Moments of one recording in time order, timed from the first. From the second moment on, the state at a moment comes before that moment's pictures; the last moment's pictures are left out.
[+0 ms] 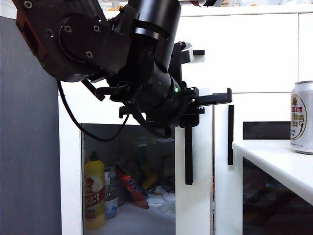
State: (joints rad) left arm -0.98 1.90 0.87 0.78 -0.49 -0.20; right arm -0.04 0.85 0.66 0.34 -0.41 0.45
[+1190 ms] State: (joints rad) left arm -0.99 1.85 0.81 0.79 -0.50 -0.21; right arm 0.23 1.47 1.14 -0.51 -0.69 0.25
